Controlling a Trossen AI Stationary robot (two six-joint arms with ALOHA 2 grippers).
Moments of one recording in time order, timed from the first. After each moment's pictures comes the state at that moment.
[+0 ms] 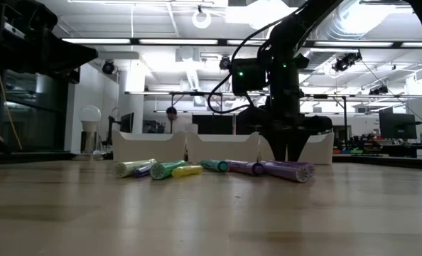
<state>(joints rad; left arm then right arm) 0.00 0.01 0.01 0.05 -0.01 -0.01 -0.25 1.94 1.20 -0.78 -0.06 0.99</state>
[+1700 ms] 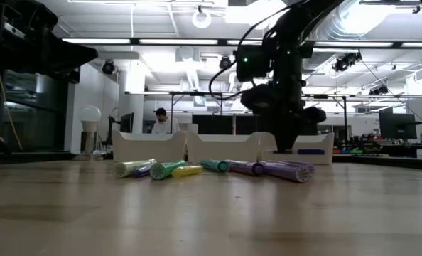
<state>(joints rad) 0.00 0.01 0.01 0.05 -0.02 -0.01 -0.30 1.82 1.20 -0.83 -0.12 0.72</state>
